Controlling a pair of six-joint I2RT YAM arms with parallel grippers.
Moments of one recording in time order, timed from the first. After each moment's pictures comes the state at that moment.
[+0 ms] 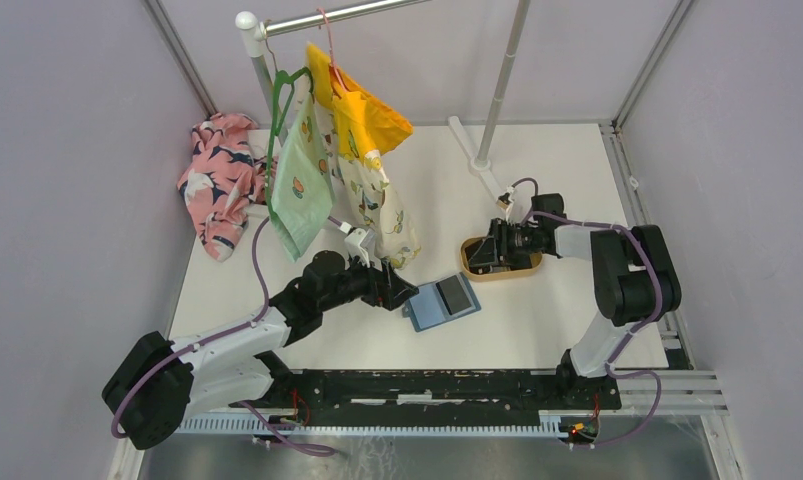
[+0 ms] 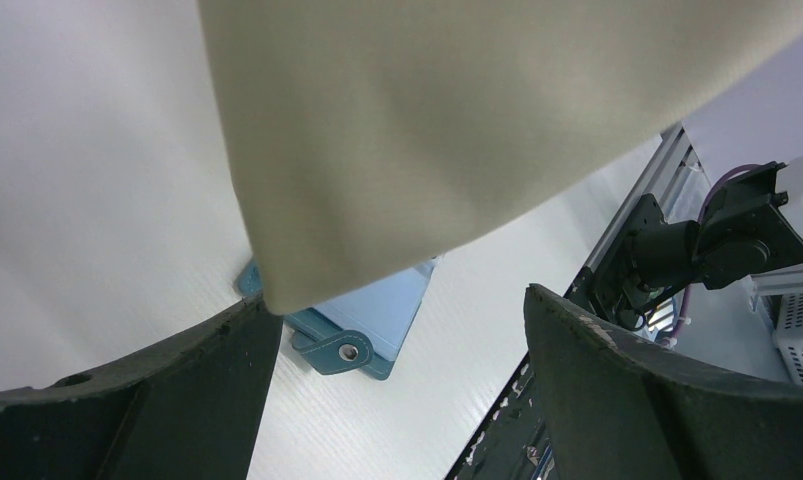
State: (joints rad) left arm -0.75 1.04 0.37 0.32 0.23 -0.57; right arm 0.11 1.75 0.79 -0.08 -0.91 0.19
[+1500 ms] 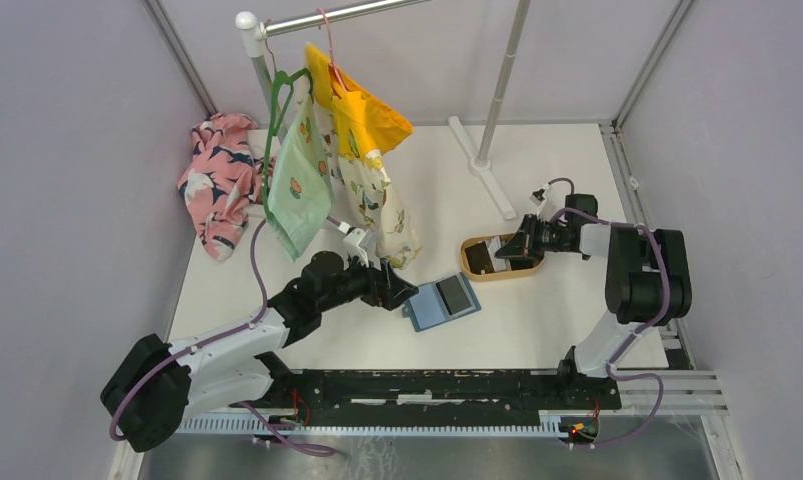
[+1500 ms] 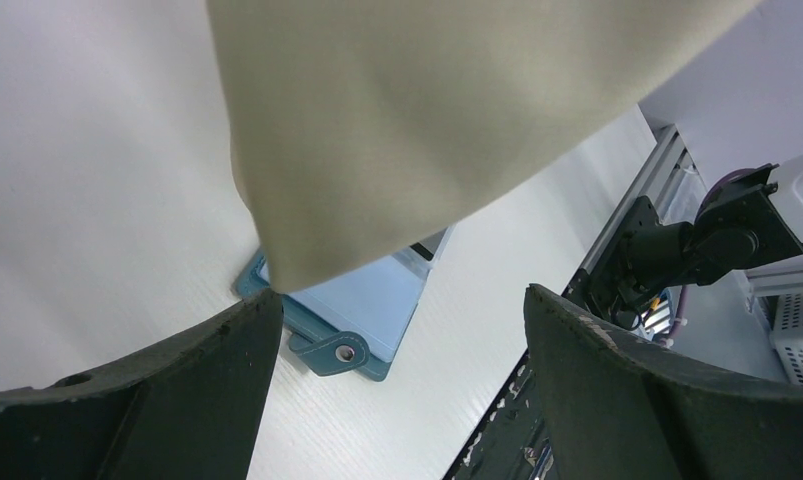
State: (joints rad) left arm -0.75 1.02 0.37 0.32 0.23 -0.57; right arm -0.09 1.75 0.79 -0.12 -0.96 0.18
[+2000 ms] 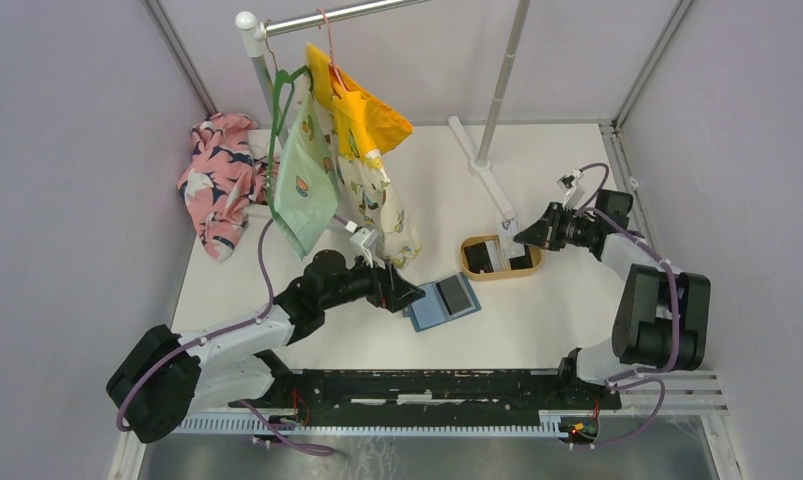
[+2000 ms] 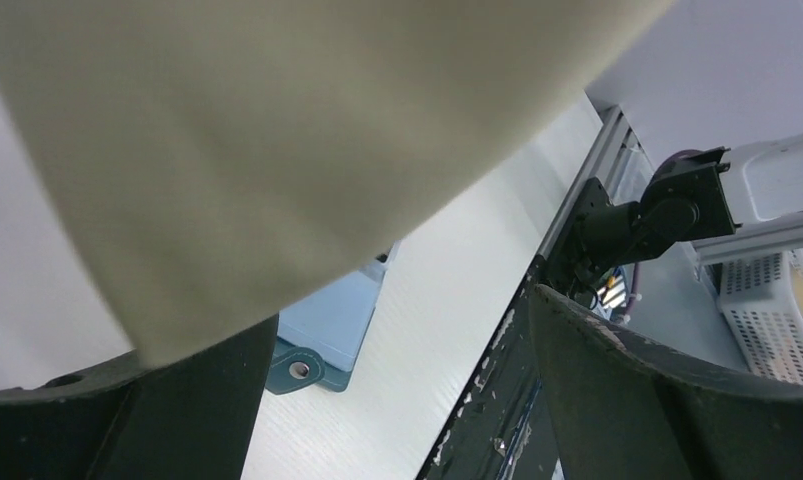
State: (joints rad) left arm -0.75 1.06 0.37 0.41 0.32 -0.59; right arm -0.21 1.52 0.77 -0.16 -0.99 0.09
